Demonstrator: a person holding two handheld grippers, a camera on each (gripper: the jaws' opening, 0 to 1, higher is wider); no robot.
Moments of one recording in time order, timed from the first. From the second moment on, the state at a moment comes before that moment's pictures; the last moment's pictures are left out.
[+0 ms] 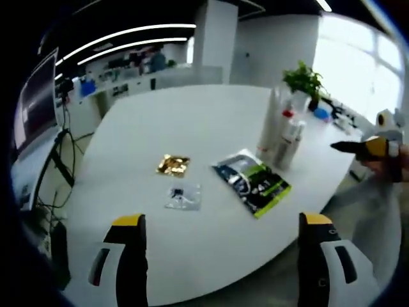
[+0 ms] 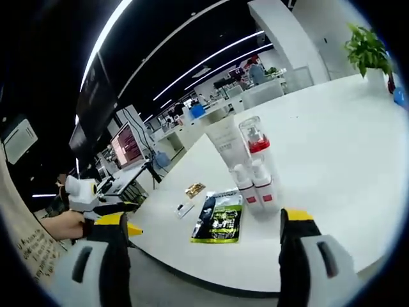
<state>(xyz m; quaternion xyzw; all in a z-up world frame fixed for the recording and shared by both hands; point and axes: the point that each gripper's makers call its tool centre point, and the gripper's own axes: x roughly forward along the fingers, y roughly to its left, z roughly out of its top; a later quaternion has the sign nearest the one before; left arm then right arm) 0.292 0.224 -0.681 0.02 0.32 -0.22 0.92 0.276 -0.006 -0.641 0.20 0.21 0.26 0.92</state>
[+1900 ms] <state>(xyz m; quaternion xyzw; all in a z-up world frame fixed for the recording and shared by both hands) 0.324 0.246 -0.702 0.04 0.36 -0.20 0.91 0.279 -0.010 -0.647 0.21 0.23 0.25 0.92</state>
